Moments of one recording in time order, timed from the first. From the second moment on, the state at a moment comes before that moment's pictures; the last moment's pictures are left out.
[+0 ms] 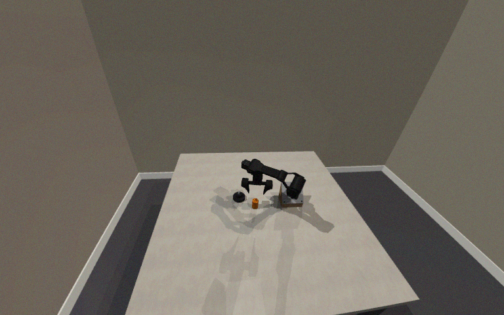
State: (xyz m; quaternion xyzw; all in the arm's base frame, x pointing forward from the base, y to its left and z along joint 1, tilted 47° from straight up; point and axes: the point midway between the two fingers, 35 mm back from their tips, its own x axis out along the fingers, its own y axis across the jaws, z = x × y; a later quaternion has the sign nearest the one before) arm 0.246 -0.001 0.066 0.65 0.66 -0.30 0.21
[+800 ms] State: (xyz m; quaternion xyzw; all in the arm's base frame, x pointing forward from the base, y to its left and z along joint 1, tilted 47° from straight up) arm 0.246 -0.002 0.067 0.43 0.72 0.11 0.54
